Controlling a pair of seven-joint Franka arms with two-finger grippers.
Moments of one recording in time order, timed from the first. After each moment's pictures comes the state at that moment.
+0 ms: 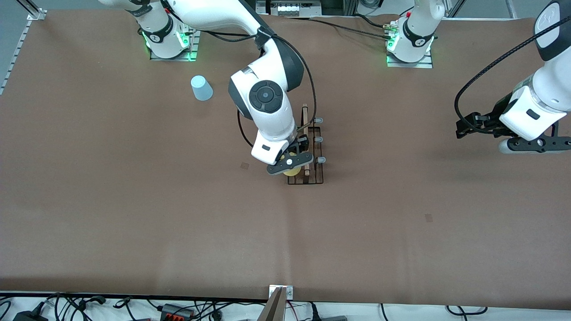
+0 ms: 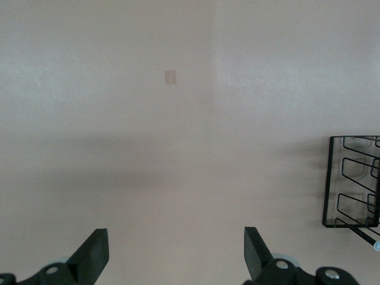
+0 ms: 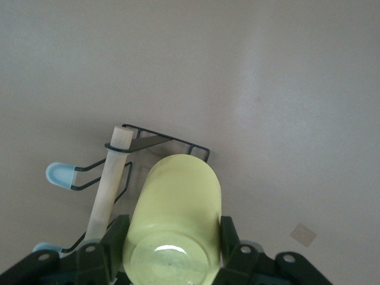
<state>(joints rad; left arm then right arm) 0.06 0.11 -0.14 -1.59 0.00 1.66 -0.13 0.93 0.83 -0.32 -1.09 0.32 1.98 0.28</state>
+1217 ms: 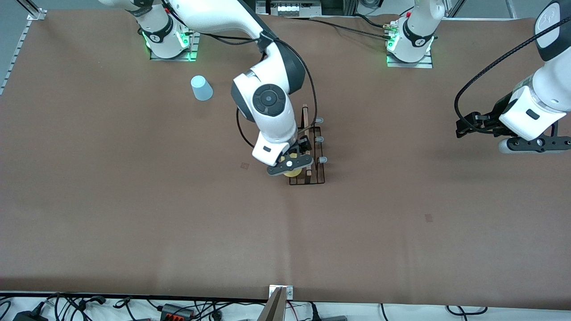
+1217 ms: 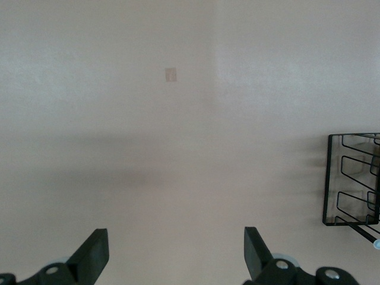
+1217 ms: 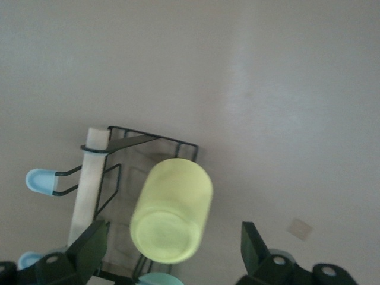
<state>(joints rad) 0.06 0.11 -0.14 -1.59 0.00 1.65 -0.13 0.93 0.82 -0.37 -1.08 0.32 1.94 0.33</state>
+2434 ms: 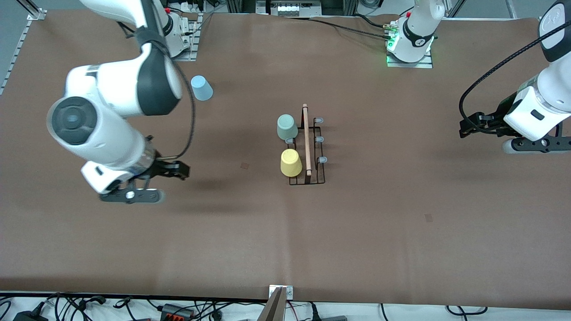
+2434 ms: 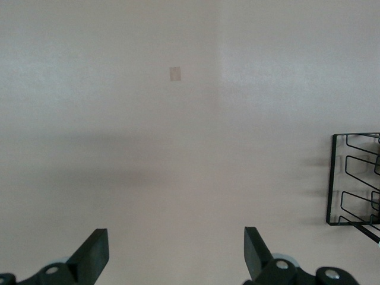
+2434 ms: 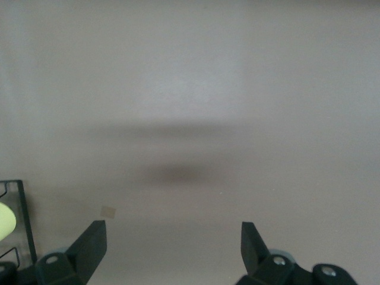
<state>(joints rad) 0.06 0.11 -0.12 -1.59 0.00 1.64 -0.11 0.67 0.64 -0.62 -1.09 0.32 1.63 0.17</state>
